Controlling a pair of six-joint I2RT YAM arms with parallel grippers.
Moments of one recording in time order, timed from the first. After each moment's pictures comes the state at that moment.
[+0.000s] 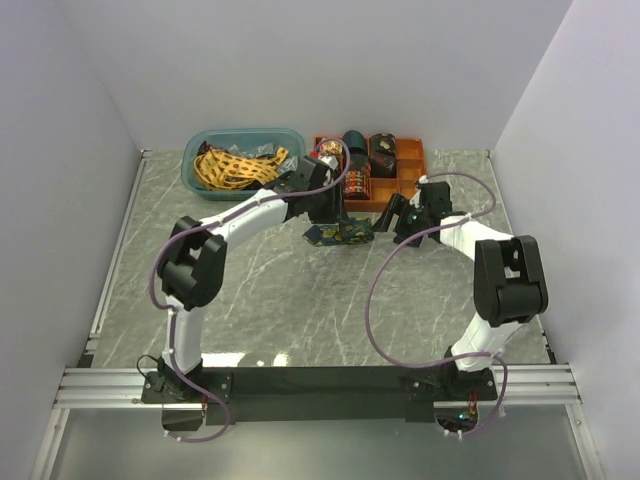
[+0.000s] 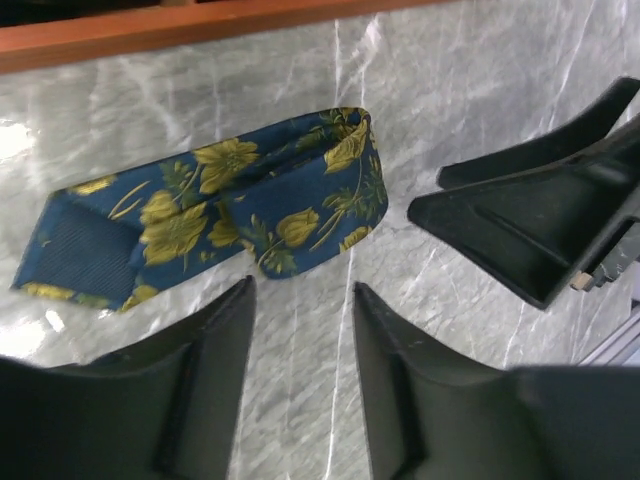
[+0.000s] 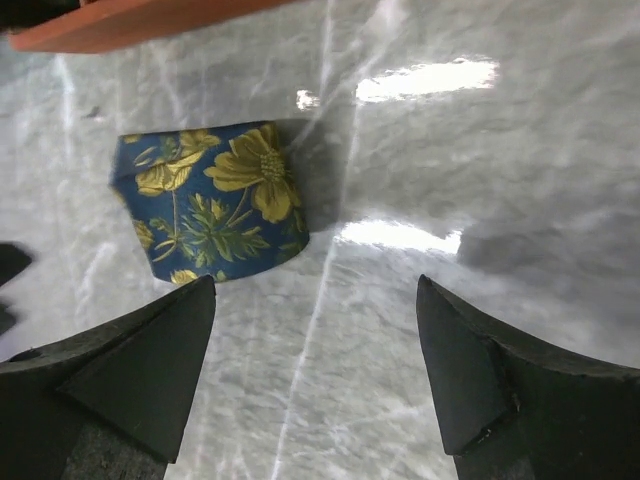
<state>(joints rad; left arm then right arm) -0.63 1.99 1.62 -0.39 0.17 -0.60 0.12 1.70 1.00 -0.18 -0.35 0.52</state>
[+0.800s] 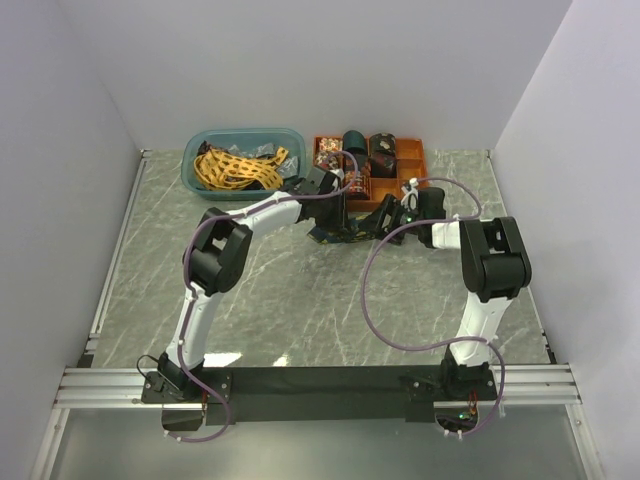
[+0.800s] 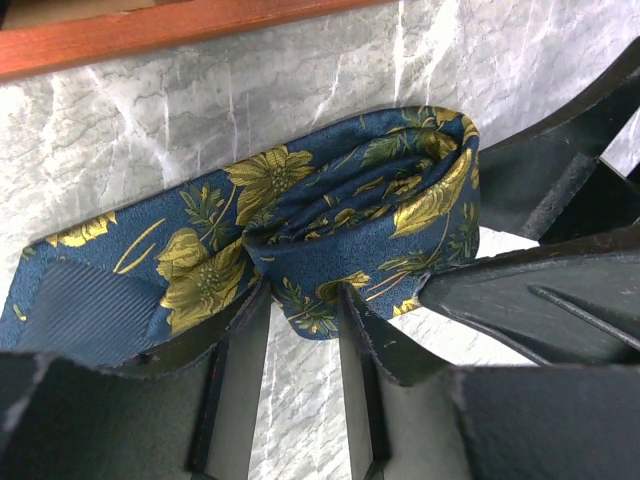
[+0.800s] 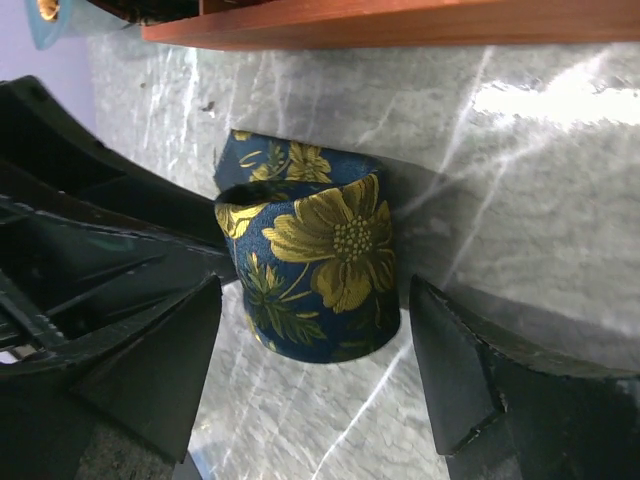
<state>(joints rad) -0.63 2.23 1.74 -0.37 0.24 -0.59 0.09 1.91 0.94 0.28 -0.69 0.62</state>
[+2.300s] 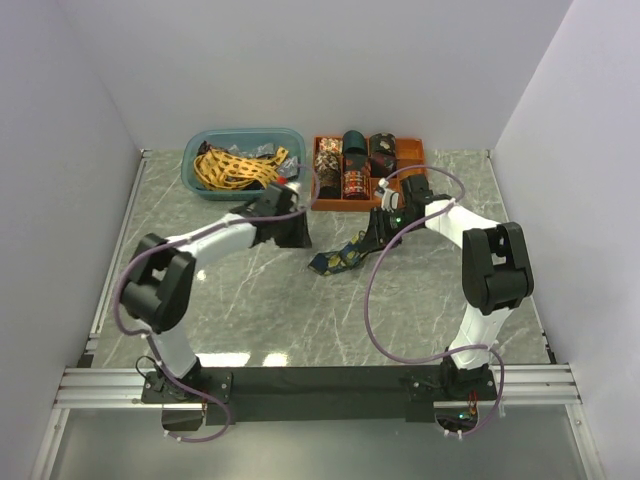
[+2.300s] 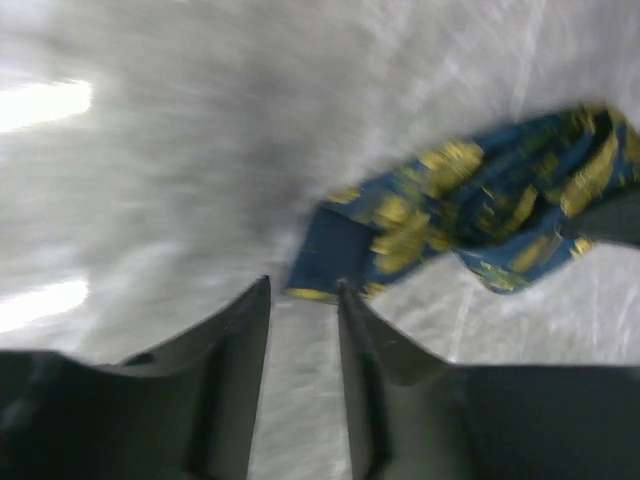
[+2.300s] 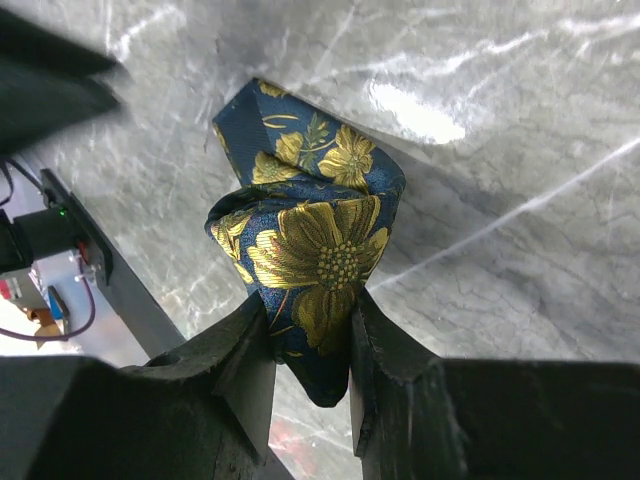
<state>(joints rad) -0.52 1.73 1.17 -0.29 0.16 -0.51 0.19 1.82 1.19 -0.51 -0.72 0.11</state>
